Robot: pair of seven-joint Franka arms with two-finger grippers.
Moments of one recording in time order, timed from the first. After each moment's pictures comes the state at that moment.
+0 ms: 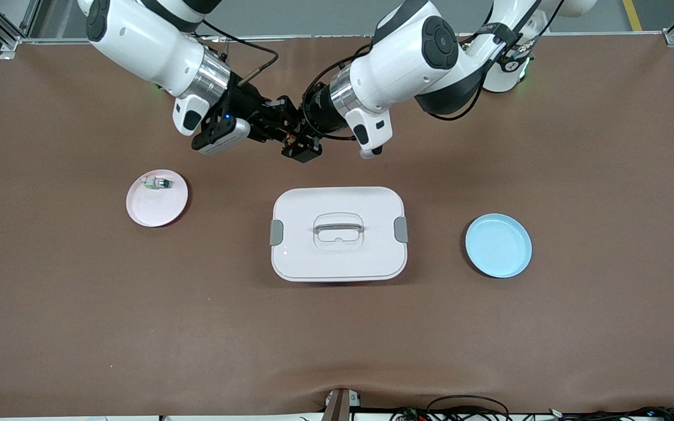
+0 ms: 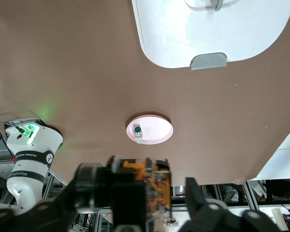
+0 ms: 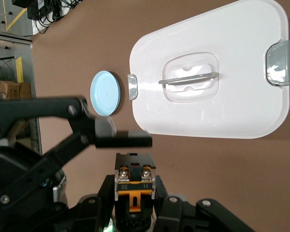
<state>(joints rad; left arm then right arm) -0.45 0.35 -0.41 -1.52 -0.54 2.27 -1.98 0.60 -0.05 0.00 -1.96 0.68 2.26 0.31</state>
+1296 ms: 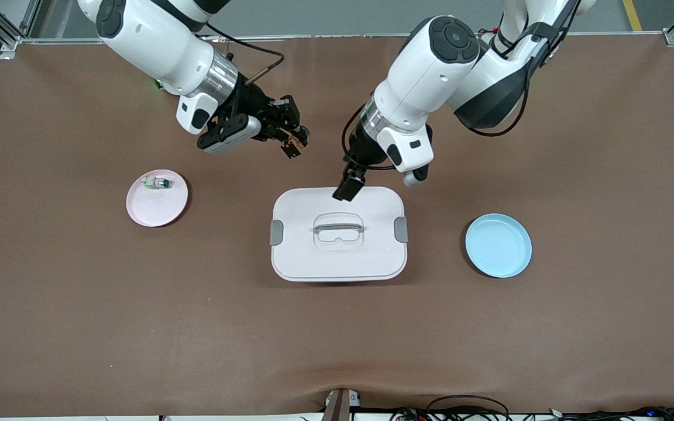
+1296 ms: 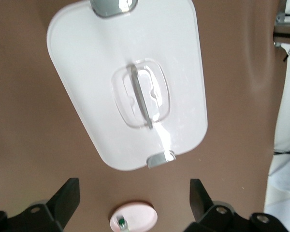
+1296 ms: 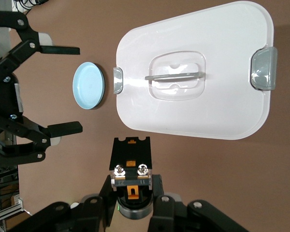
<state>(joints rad) -0.36 0.35 -0.40 -1.51 -0.09 2.15 -1.96 0.61 -0.04 0.00 -1.94 0.58 2.22 0.30</state>
